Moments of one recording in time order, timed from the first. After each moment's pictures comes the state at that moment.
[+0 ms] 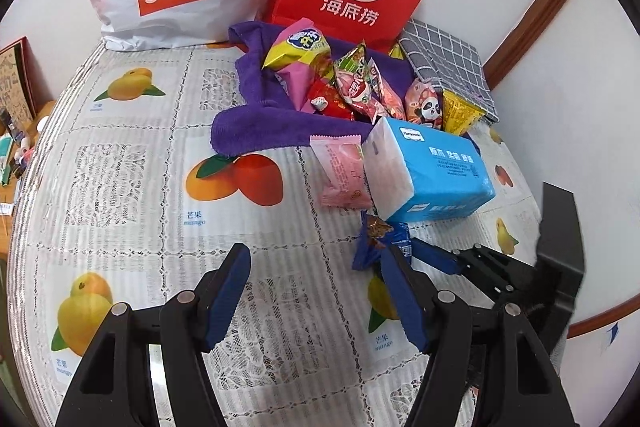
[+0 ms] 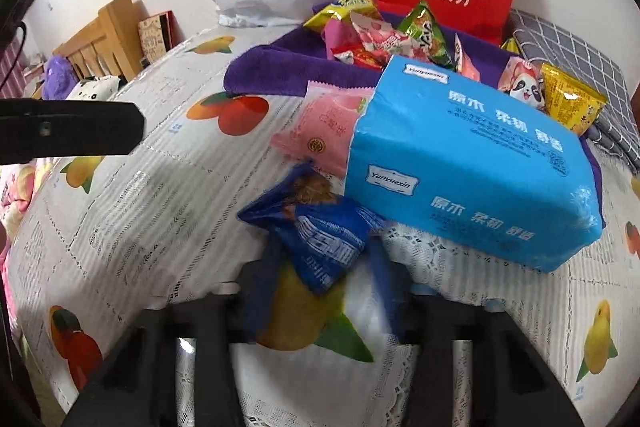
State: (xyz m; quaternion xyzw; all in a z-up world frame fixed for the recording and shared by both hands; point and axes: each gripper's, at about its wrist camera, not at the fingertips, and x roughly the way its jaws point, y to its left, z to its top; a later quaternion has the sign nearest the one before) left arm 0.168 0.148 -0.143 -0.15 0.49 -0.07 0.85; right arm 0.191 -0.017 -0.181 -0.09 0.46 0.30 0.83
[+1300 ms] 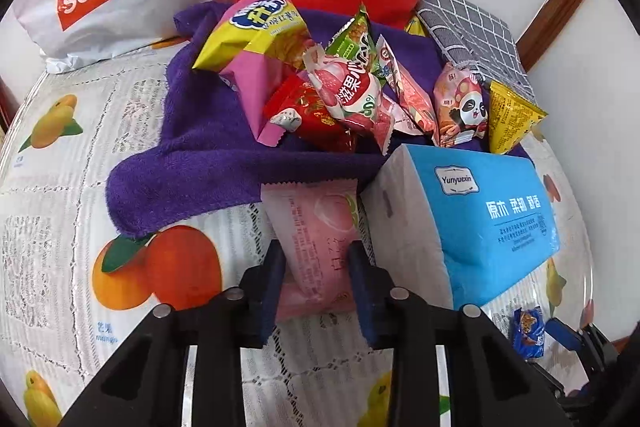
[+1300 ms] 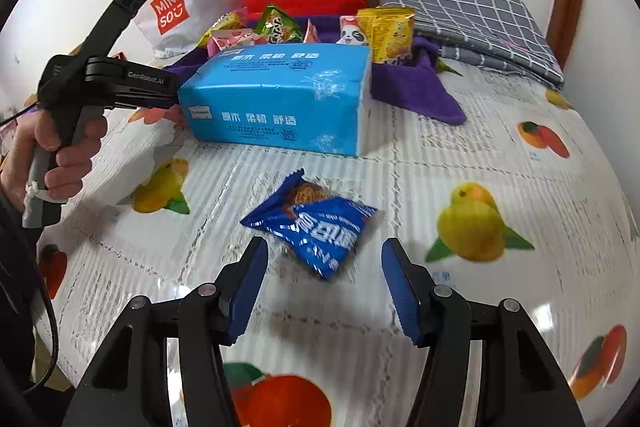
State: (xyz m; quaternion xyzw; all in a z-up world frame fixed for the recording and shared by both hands) left arm 0.268 0.101 -0.189 -0.11 0.52 -0.04 0.85; right arm 0.170 -0.160 -0.178 -0.03 0.47 0.22 0.86
